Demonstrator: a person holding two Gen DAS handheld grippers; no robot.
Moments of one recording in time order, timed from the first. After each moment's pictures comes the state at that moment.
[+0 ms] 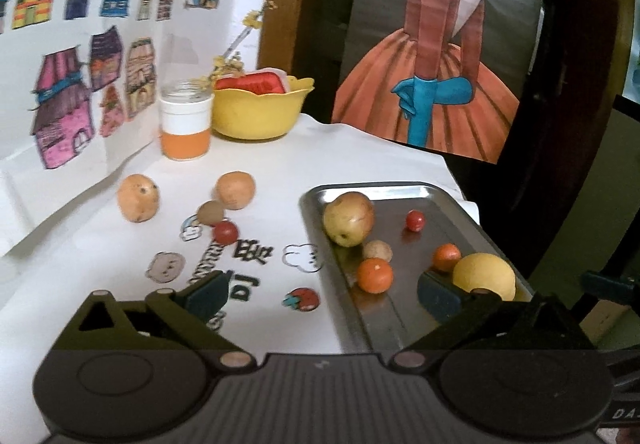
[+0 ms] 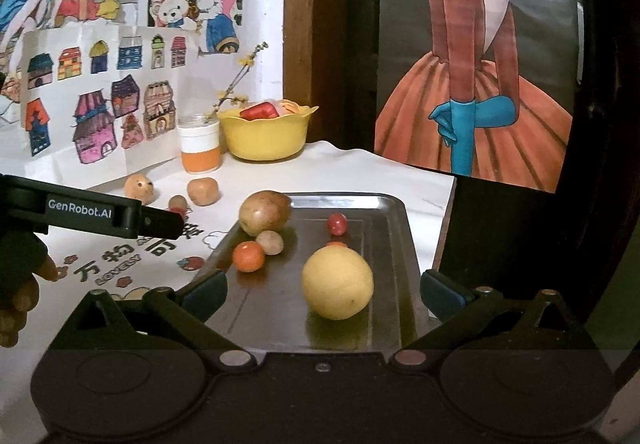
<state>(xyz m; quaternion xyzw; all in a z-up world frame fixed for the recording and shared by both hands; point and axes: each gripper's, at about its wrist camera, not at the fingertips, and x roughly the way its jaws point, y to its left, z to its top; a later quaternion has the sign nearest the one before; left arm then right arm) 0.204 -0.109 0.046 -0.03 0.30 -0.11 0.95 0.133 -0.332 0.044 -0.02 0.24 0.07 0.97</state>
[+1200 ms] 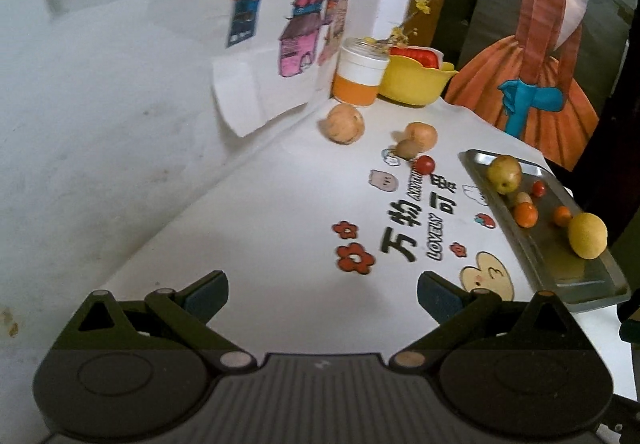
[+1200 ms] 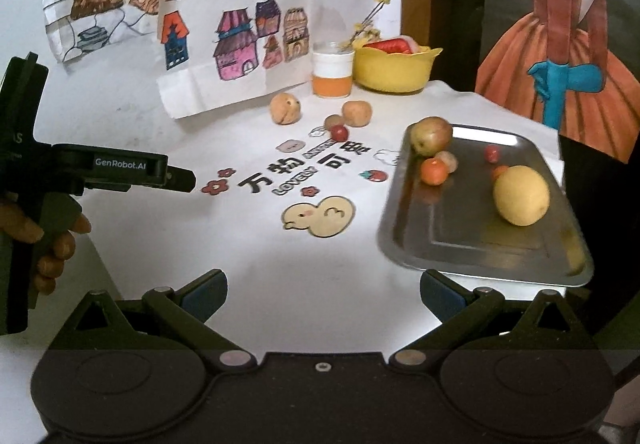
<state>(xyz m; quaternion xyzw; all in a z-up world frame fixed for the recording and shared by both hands) 0.131 0.056 0.022 -0.09 0.35 0.00 0.93 0.065 -0.201 0.038 -0.04 0.34 0.17 0.93</state>
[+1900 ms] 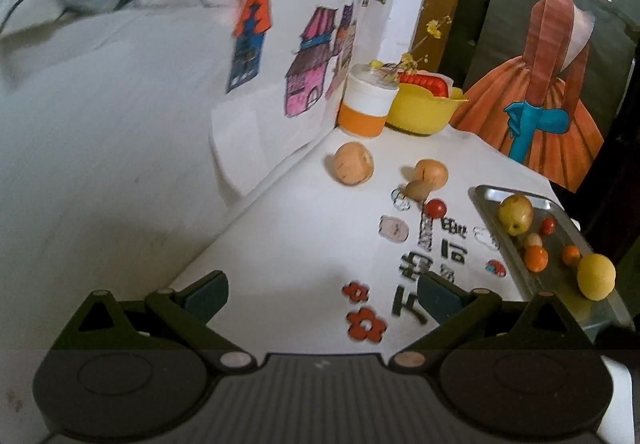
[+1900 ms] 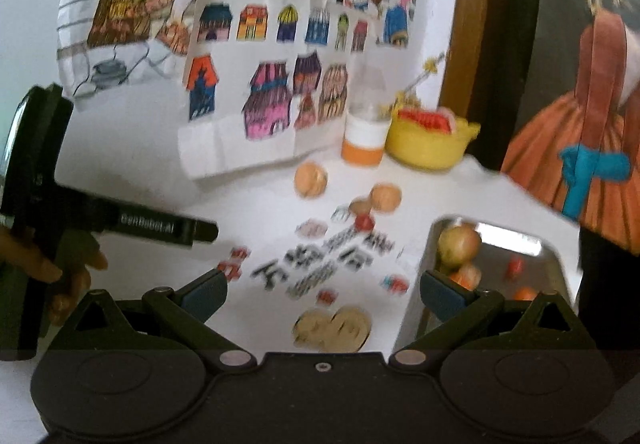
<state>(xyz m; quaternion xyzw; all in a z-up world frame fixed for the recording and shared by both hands) 0.171 0.064 0.039 -0.09 0.33 0.00 0.94 0.127 -0.167 0.094 -0.11 0.26 0.21 0.94</state>
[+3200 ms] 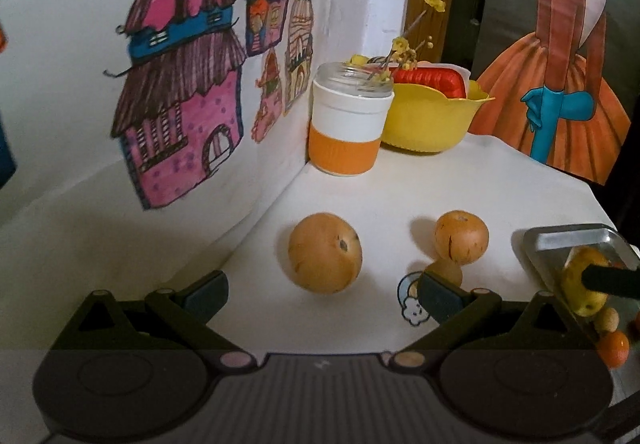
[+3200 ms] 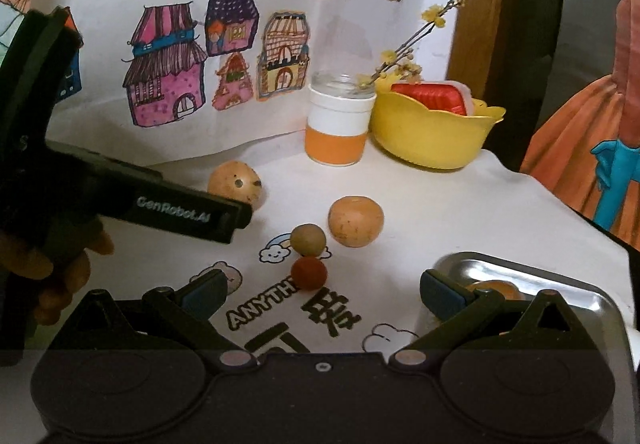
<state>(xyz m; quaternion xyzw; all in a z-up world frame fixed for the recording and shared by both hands) 0.337 0.026 0.007 -0.03 0.32 -0.01 0.95 0.302 -0.159 0.013 -0.10 0.29 0.22 0.93</state>
